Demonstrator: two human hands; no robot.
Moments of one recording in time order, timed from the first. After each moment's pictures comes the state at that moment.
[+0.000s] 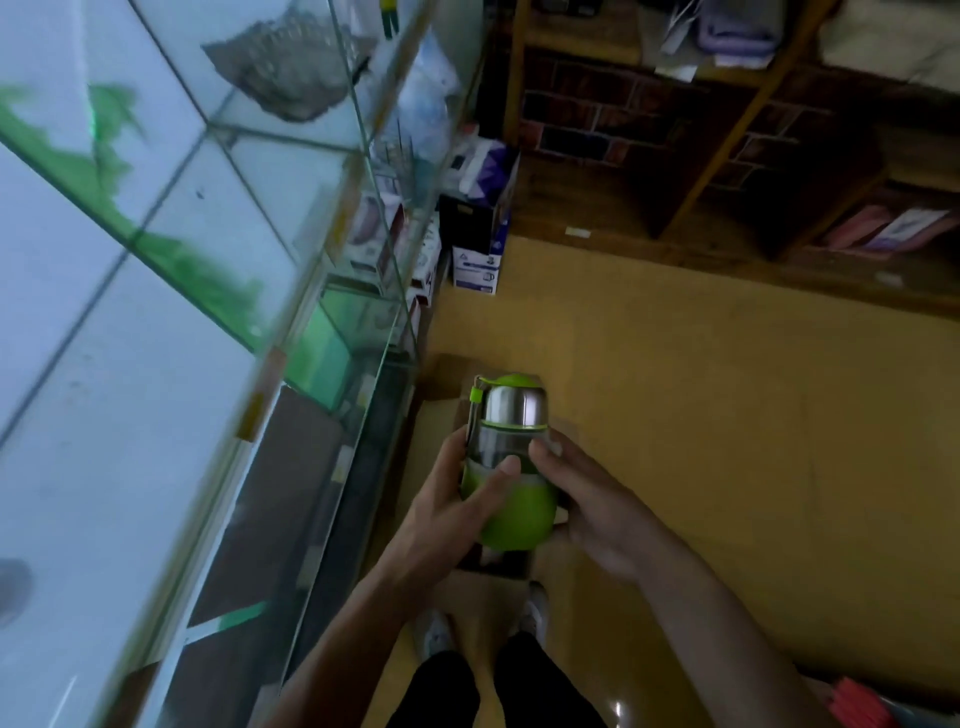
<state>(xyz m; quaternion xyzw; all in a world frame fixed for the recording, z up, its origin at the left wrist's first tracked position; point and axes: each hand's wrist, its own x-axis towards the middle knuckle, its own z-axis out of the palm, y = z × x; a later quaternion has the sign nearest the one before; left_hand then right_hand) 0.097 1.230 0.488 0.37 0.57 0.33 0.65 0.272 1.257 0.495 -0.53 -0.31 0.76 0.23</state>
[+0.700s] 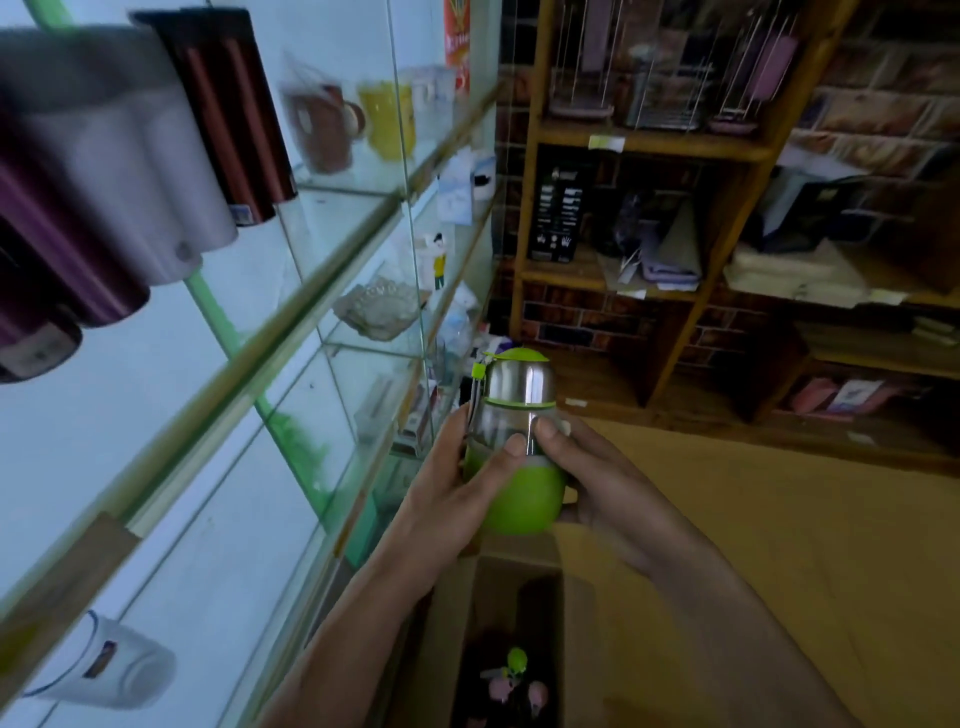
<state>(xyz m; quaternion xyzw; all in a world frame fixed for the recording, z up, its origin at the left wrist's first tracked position) 0.064 1.244 0.680 0.51 0.51 0.46 0.52 0.234 1.270 0.682 -0.46 -0.49 0.65 0.36</state>
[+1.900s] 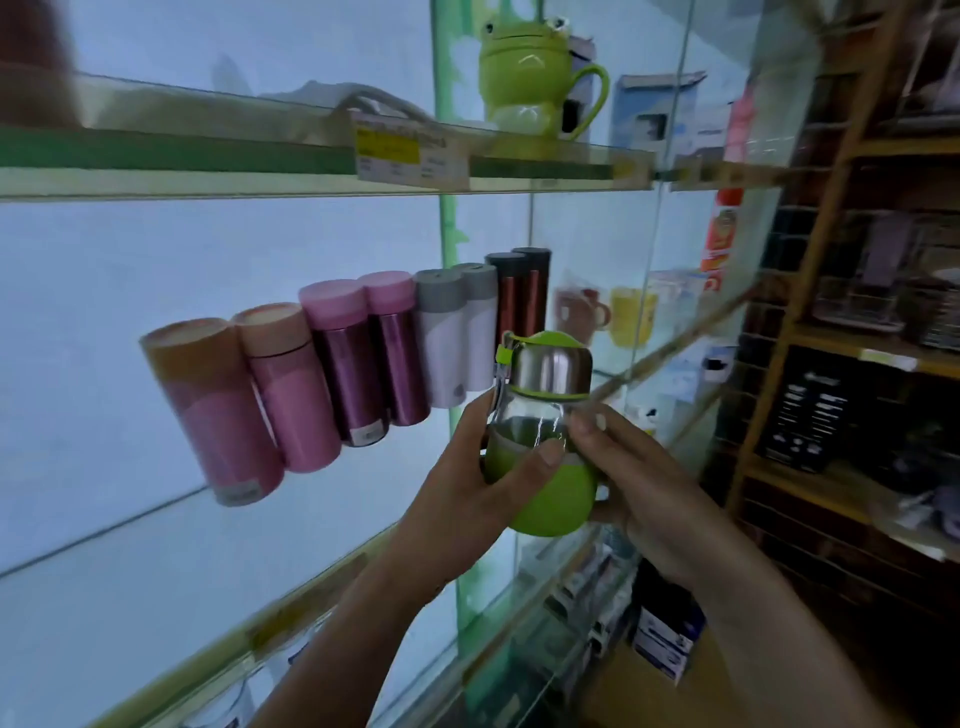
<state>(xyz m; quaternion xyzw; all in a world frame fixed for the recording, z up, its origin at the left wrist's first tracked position) -0.006 1.226 0.823 0.51 0.53 0.62 0.27 0.135 1.333 0.829 -0.19 -0.68 0.64 0.30</state>
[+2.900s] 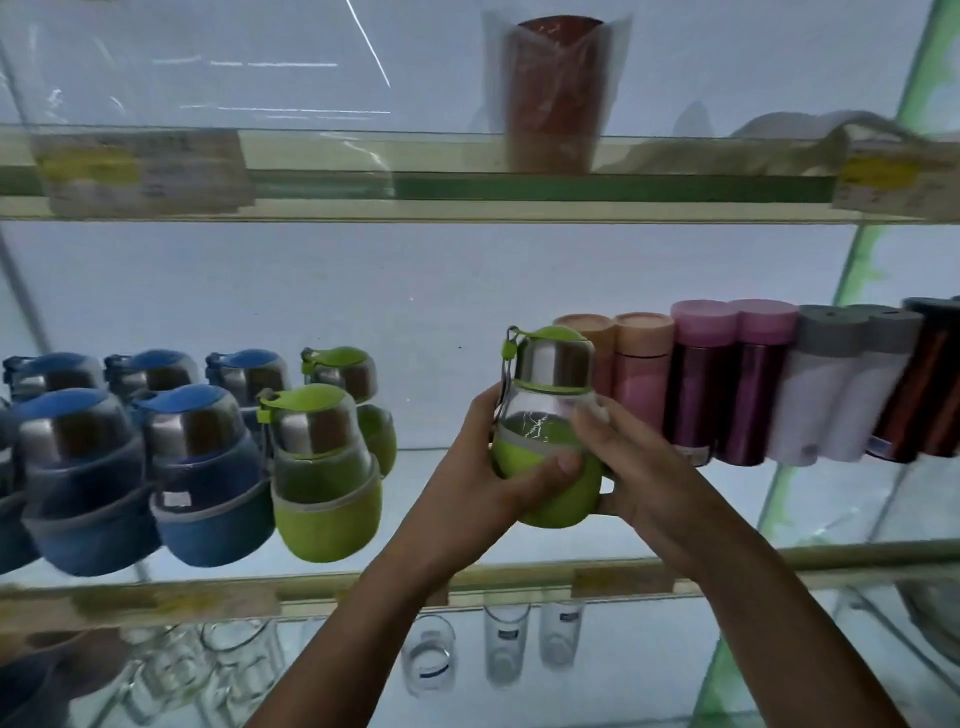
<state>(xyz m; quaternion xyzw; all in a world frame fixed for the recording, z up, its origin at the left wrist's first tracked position) -0.075 1.034 0.836 0.29 0.70 0.66 0.01 -0.039 1.206 0.844 0.09 -0.70 0.71 0.07</state>
